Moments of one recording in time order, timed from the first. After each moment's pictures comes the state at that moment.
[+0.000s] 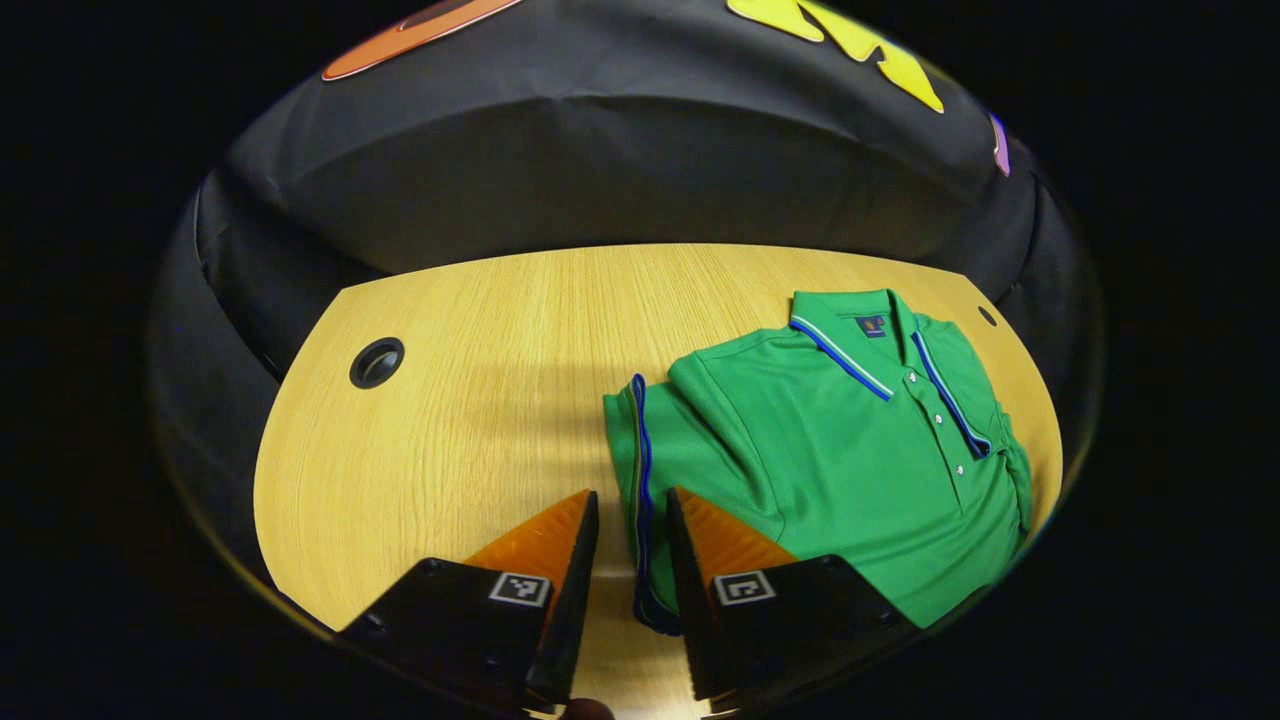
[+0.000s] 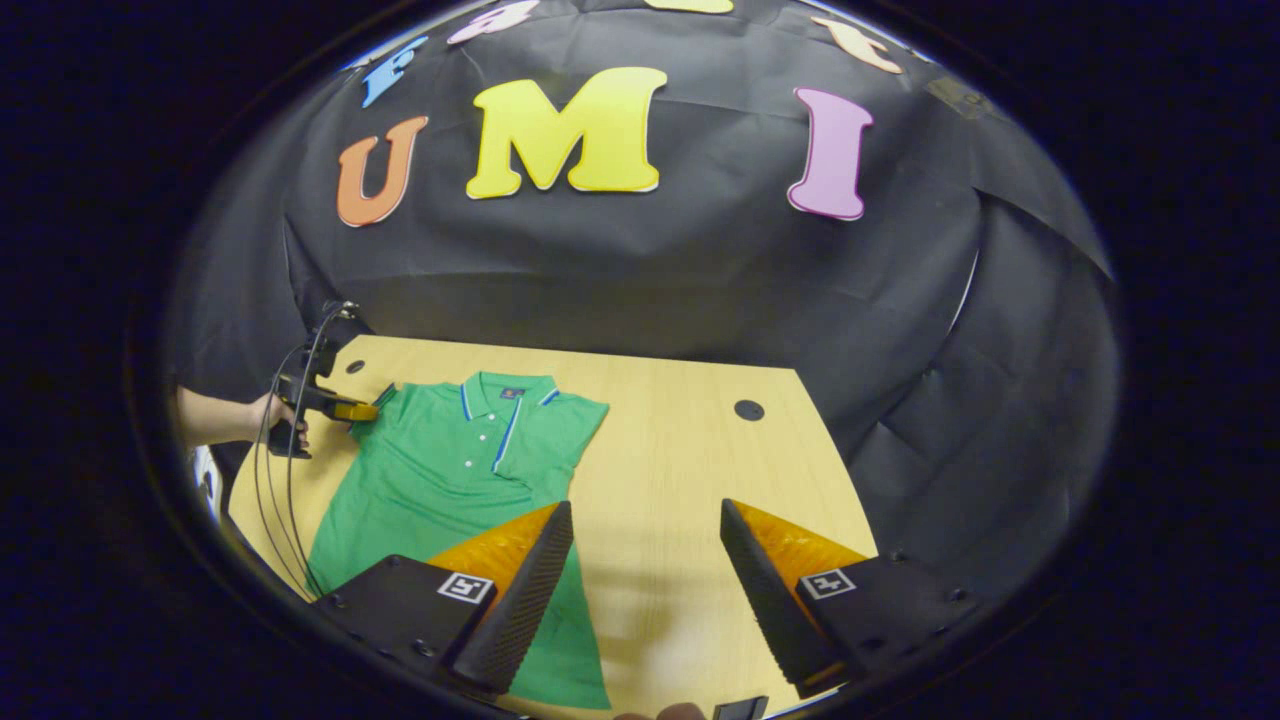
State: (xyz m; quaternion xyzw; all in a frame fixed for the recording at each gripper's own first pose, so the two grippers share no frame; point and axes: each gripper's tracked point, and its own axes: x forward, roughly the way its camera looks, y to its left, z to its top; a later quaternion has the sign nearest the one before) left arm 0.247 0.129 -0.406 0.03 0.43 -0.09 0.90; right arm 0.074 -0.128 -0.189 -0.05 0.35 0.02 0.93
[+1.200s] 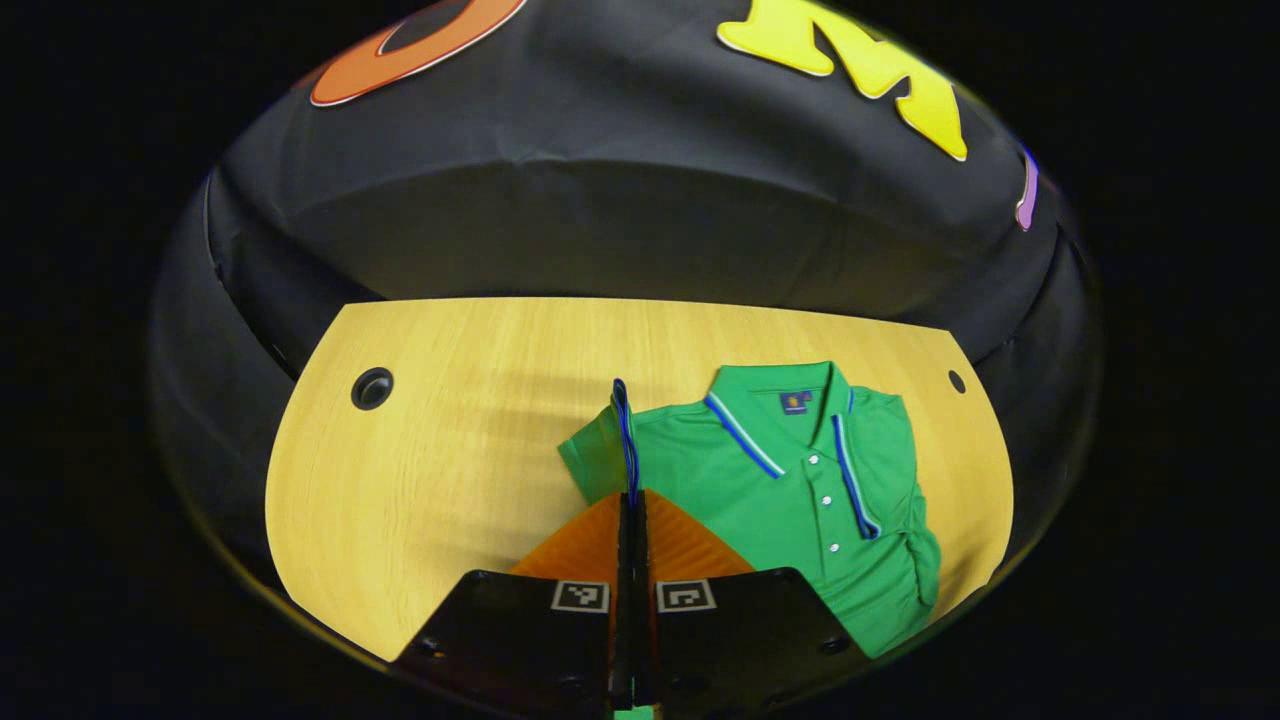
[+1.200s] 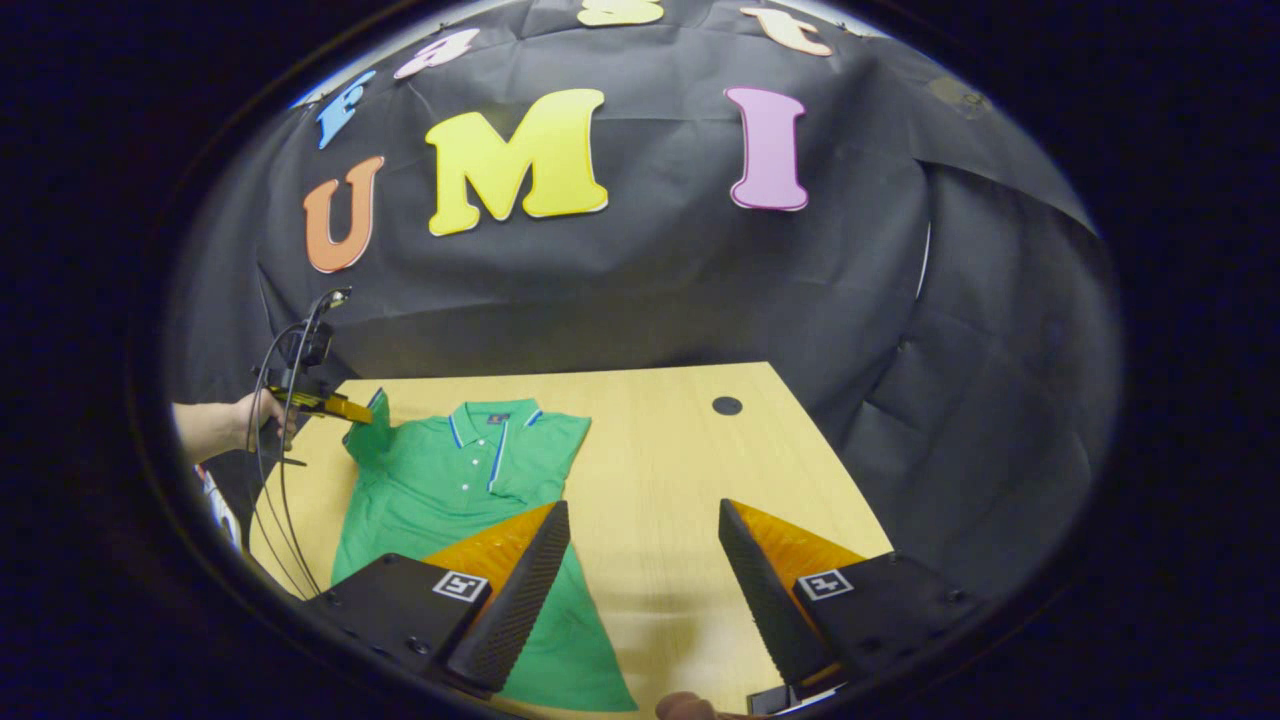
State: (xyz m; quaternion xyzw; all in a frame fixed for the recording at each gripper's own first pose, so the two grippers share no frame) left arm 0.256 0.047 -0.315 -0.03 0.44 -0.08 0.89; right arm 0.048 -0.154 -0.187 0.03 0.32 -0.03 0.95
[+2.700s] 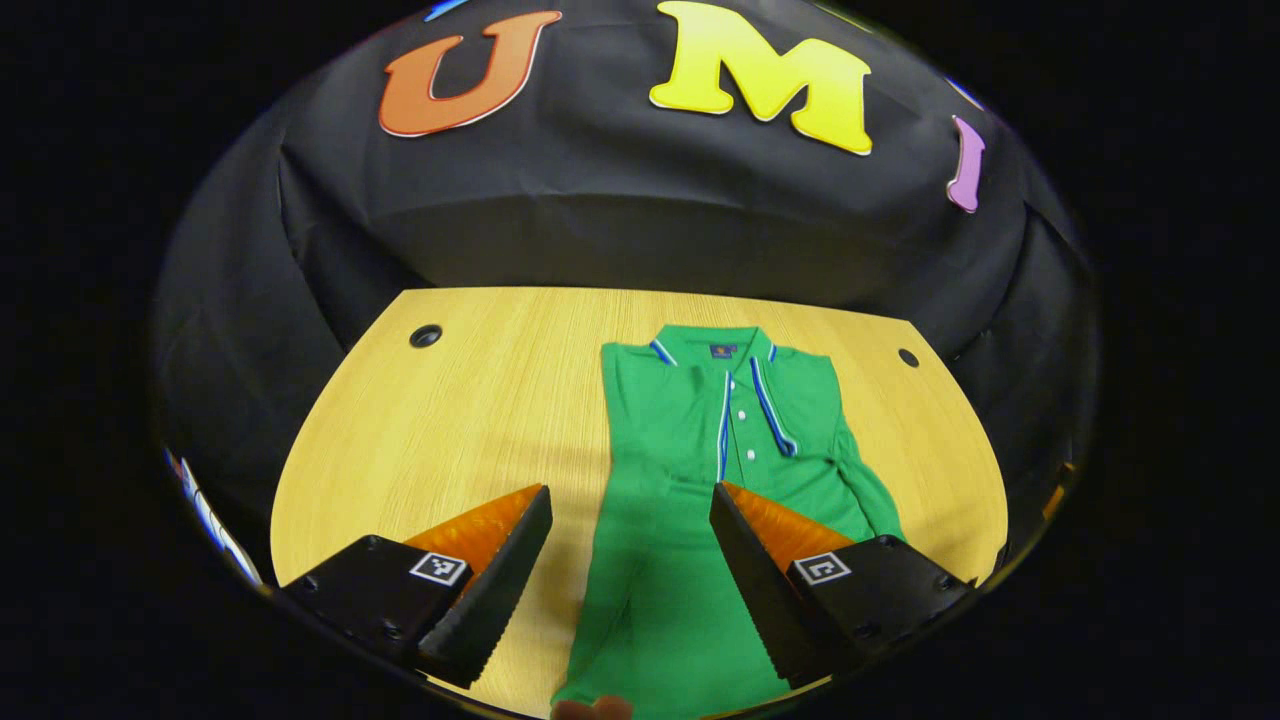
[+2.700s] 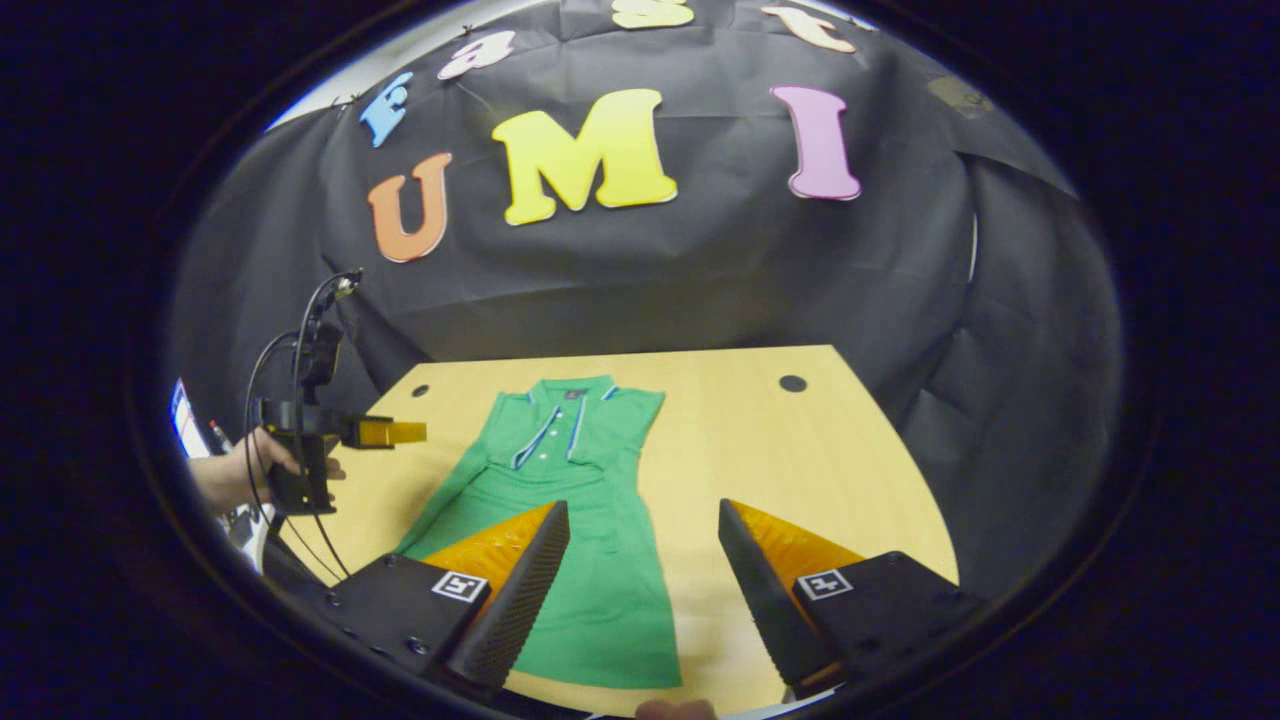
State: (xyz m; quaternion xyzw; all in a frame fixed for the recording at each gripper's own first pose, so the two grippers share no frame) left arm 0.062 0.023 -0.270 -0.02 0.39 -0.04 0.92; right arm -0.008 -0.090 -0.197 0.06 0.34 0.09 0.93
